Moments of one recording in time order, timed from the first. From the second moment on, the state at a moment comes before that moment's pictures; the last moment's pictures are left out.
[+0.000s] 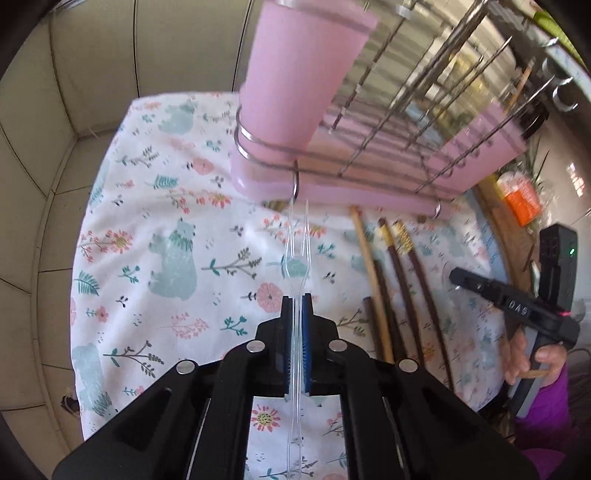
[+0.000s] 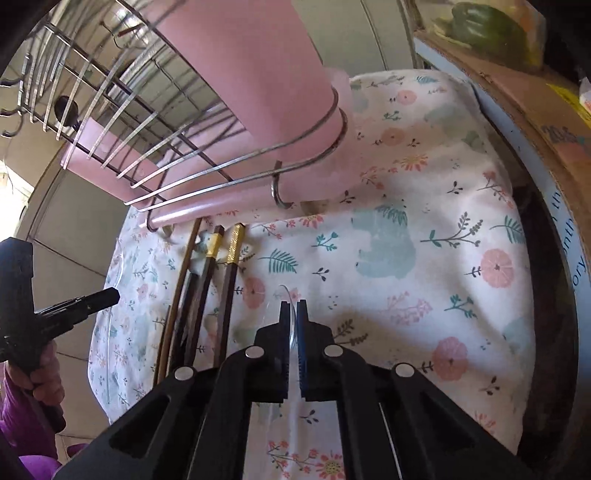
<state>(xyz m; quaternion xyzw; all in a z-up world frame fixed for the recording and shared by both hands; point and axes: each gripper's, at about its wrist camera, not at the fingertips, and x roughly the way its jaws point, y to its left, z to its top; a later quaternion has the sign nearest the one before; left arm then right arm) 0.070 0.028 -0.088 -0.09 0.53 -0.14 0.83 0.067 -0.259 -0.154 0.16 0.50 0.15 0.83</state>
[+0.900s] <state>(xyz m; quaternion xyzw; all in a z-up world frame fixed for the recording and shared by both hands) 0.111 0.040 0.104 -0.19 0.08 -0.09 0.97 0.066 -0.285 0.098 0.12 -0.02 0.01 0.99</state>
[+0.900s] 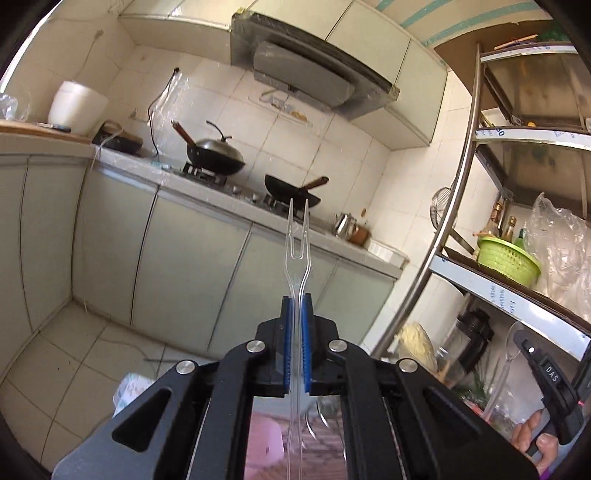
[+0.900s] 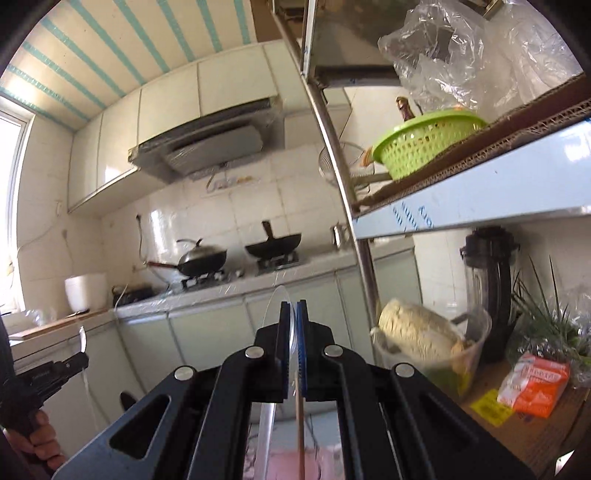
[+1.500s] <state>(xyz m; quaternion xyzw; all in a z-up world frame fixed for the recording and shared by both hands) 0.135 0.012 0.029 -0.09 0.06 -0.04 0.99 0.105 -0.258 0.014 0.07 0.01 -0.02 1.00</state>
